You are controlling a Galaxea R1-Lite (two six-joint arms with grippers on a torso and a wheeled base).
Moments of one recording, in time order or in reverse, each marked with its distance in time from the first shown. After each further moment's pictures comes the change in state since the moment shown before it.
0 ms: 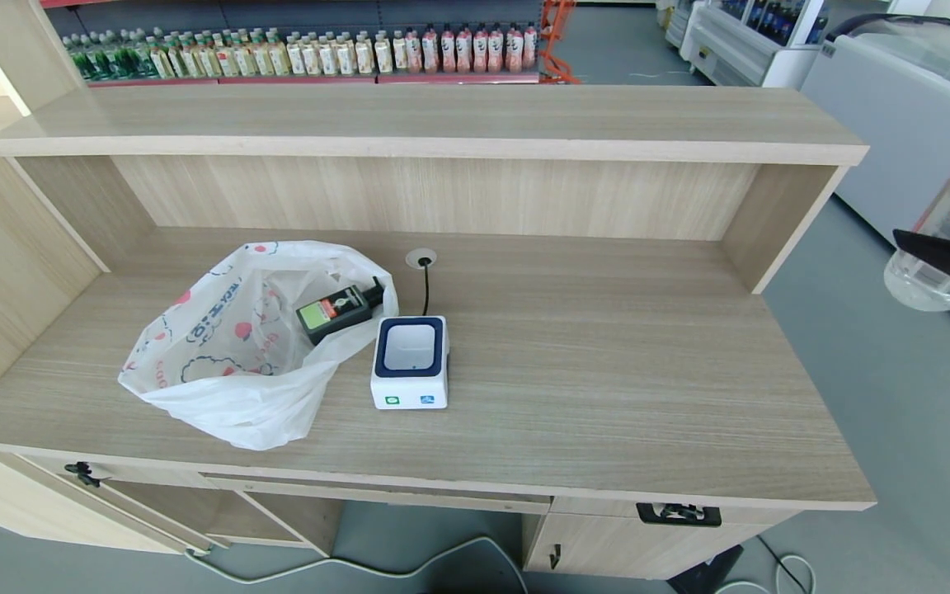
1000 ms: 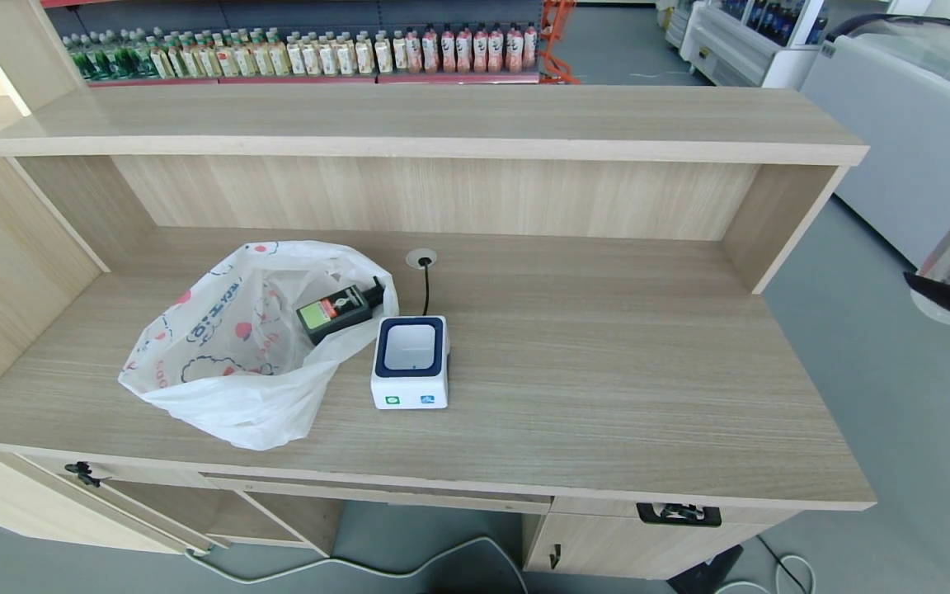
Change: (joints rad) left arm 0.000 0.000 0.000 0.000 -0.001 0.002; right arm -0.009 -0.061 0.116 -0.045 -0.004 -0.212
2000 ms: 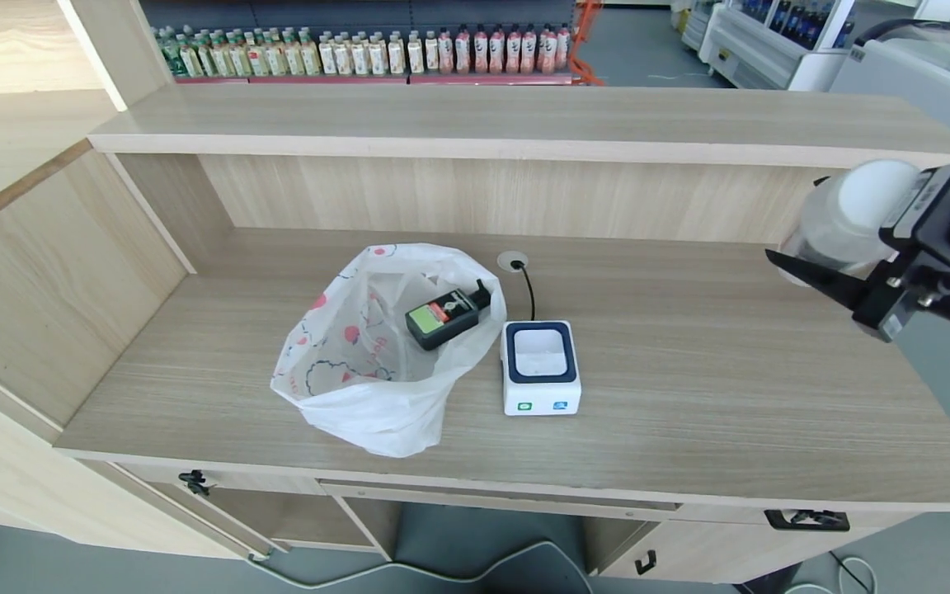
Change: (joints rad) left arm 0.001 0.000 0.000 0.000 -0.001 0.001; right arm 0.143 0.260 -0.004 -0.317 0.061 -0.018
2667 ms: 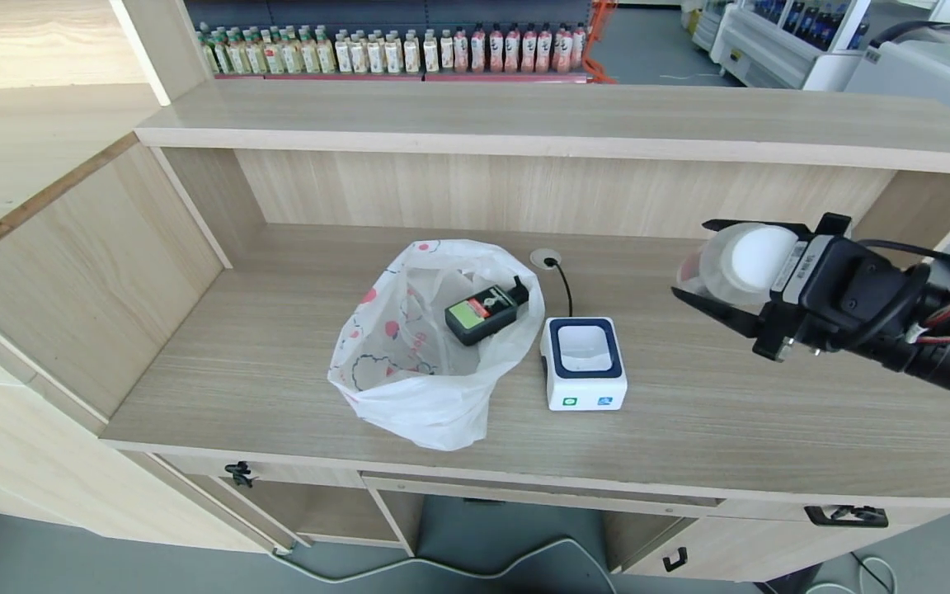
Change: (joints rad) left arm -0.001 0.000 0.000 -0.001 0.000 0.003; right arm 0.044 0.197 0.053 -0.213 0.203 -0.035
